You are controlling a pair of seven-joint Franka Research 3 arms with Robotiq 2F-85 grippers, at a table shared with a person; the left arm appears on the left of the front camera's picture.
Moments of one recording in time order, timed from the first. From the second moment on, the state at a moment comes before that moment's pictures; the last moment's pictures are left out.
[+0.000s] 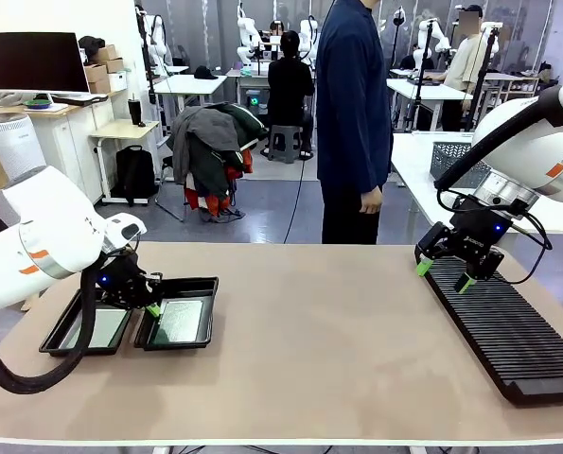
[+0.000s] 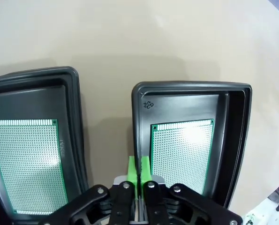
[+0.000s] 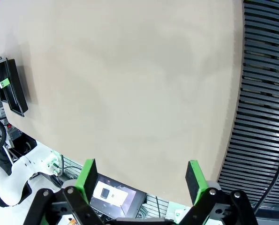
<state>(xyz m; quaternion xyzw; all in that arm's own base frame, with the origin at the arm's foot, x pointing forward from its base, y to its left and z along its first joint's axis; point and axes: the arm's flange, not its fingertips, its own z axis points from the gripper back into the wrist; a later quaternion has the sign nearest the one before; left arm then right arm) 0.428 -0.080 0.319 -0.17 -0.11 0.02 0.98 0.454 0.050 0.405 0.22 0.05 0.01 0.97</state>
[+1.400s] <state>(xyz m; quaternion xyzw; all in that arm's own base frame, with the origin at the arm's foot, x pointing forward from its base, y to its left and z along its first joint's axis) 0.435 -0.090 0.300 -0.14 -0.11 0.02 0.98 0.454 0.050 0.405 0.22 0.05 0.01 0.97</state>
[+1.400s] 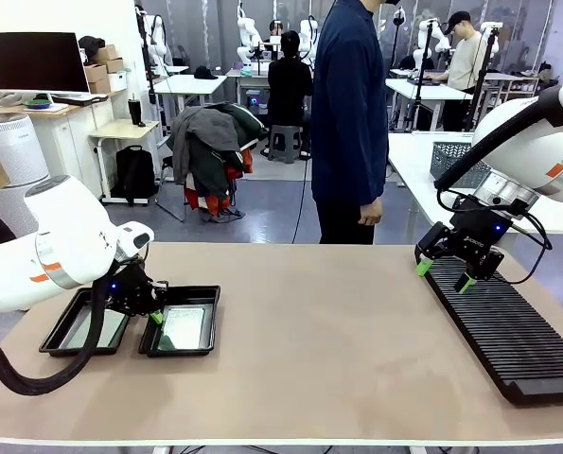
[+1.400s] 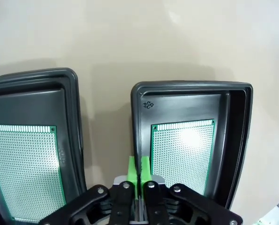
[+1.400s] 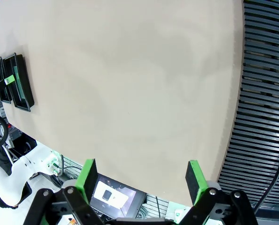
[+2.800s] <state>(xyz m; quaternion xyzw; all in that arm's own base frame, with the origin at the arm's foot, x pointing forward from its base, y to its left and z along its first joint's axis) 0.442 -0.123 0.347 -0.02 -0.08 0.00 1.00 0.454 0.050 0.405 0.22 0.05 0.01 0.97</state>
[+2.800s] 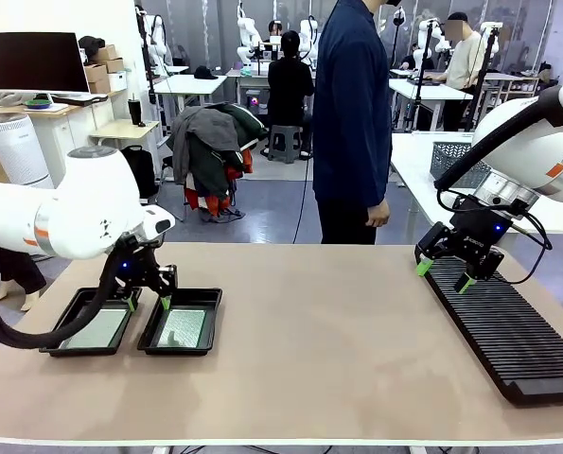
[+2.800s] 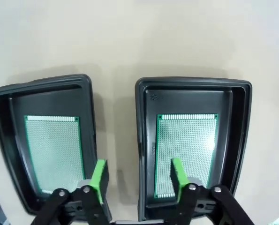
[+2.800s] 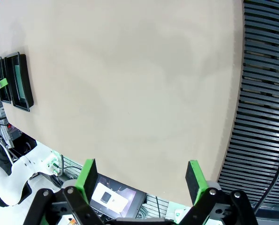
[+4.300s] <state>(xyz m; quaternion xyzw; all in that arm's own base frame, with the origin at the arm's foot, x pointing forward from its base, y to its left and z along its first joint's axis) 0.416 -0.129 0.409 0.03 -0.05 -0.02 1.00 0.454 0.050 0.405 0.22 0.05 0.01 0.97</state>
